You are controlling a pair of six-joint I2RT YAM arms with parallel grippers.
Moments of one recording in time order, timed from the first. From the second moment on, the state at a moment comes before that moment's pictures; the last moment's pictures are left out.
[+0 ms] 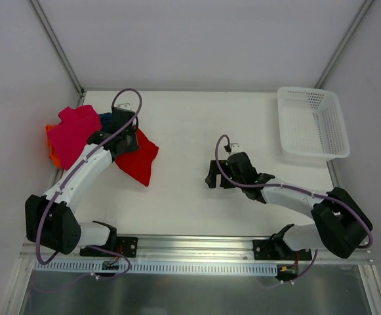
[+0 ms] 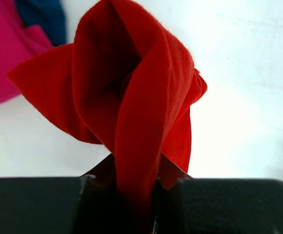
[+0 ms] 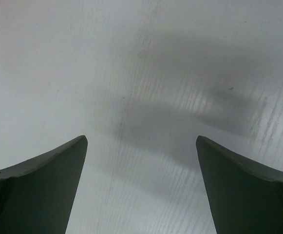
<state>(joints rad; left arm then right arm) -0.32 1.31 1.08 -0.64 -0.25 -0.38 0.72 1.33 0.58 0.02 0.06 0.55</state>
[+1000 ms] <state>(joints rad) 0.15 1.68 1.79 -0.84 -0.24 -0.13 0.71 1.43 0.53 0.20 -0.05 0.51</state>
